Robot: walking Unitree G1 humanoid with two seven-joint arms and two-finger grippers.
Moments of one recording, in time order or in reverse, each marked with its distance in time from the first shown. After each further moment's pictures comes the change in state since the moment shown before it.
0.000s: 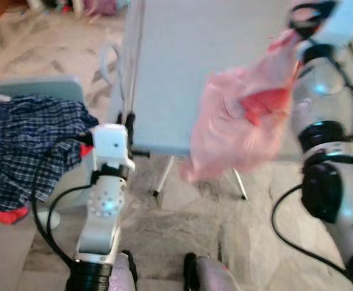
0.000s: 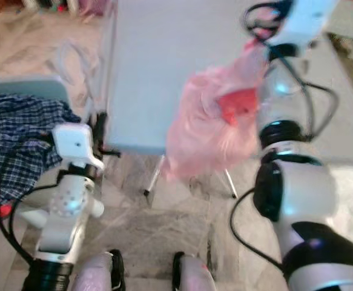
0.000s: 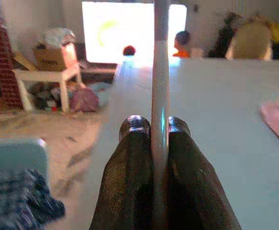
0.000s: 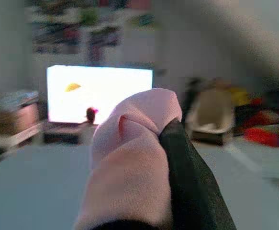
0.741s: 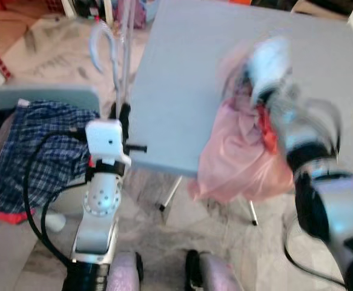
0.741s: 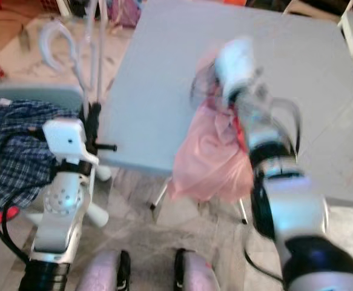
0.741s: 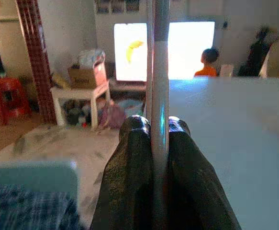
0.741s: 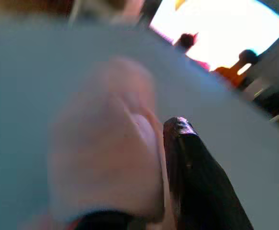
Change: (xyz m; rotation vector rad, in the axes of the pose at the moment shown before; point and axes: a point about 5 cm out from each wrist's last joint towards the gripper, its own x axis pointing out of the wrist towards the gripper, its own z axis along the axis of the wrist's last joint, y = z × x) left arm -0.002 0.003 0.001 0.015 0.008 0.021; right arm -0.053 0.020 -0.083 -0.425 0.471 0.482
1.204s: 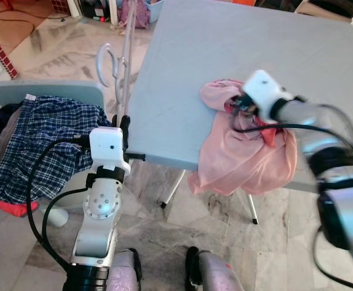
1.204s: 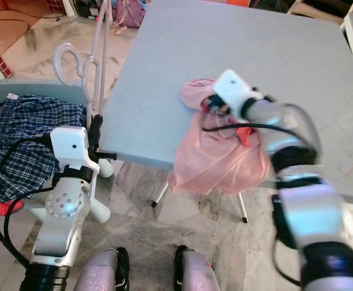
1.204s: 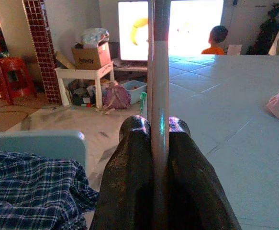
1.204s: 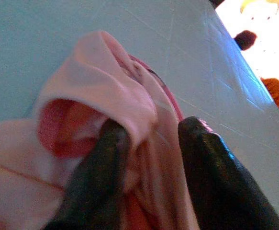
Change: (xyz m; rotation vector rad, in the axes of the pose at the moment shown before) left arm -0.004 0.001 -0.011 0.004 0.065 -0.003; right arm -0.017 -0.025 -0.005 -0.256 0.057 0.244
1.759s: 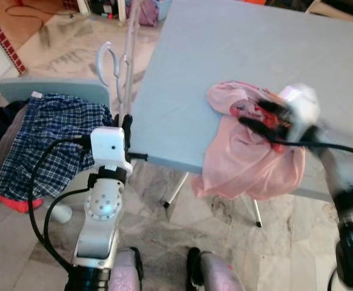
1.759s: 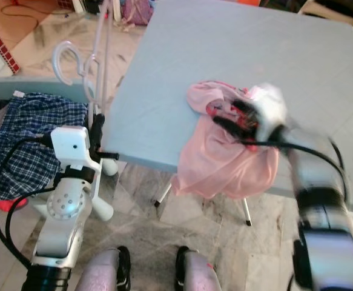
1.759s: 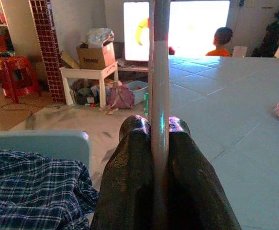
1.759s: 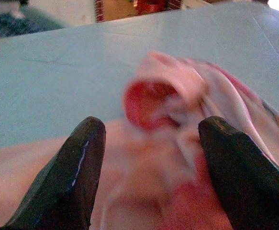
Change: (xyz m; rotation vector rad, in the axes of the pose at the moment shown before) left arm -0.001 -0.001 0.003 -0.010 -0.011 -0.004; right arm -0.064 0.018 -0.044 0.523 -0.225 0.172
